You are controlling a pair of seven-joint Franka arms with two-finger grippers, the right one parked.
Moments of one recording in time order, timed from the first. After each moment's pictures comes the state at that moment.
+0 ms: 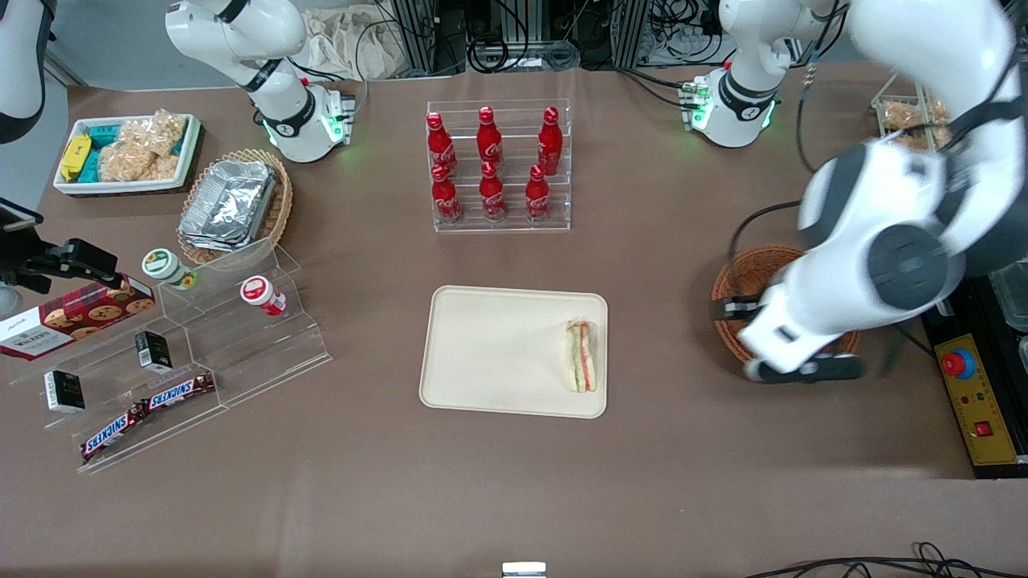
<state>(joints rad) -0.05 0.41 -0.25 -1.24 0.10 1.46 -0.29</state>
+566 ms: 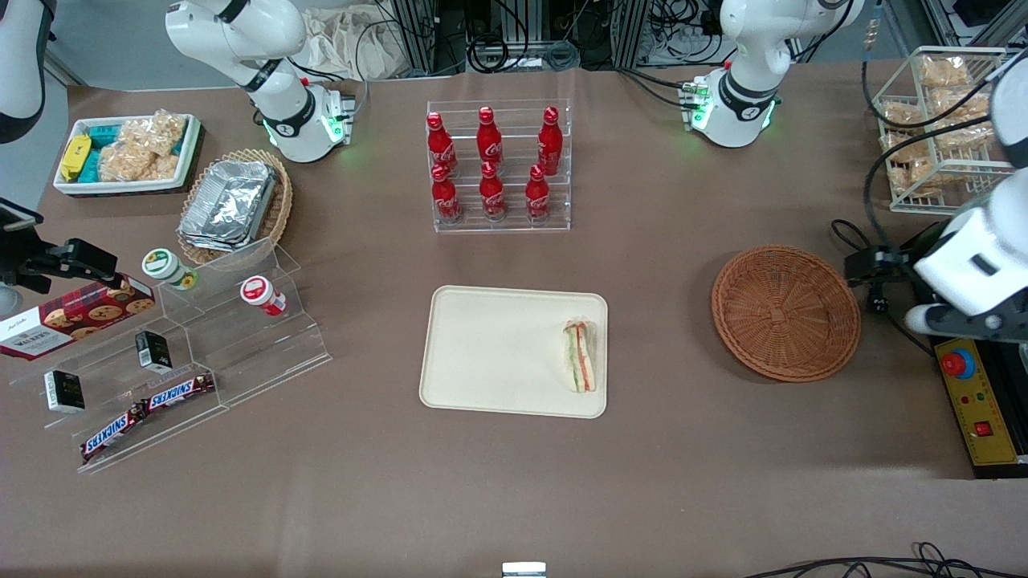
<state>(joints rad) 0.13 0.27 -0.25 -1.24 0.10 1.43 0.03</state>
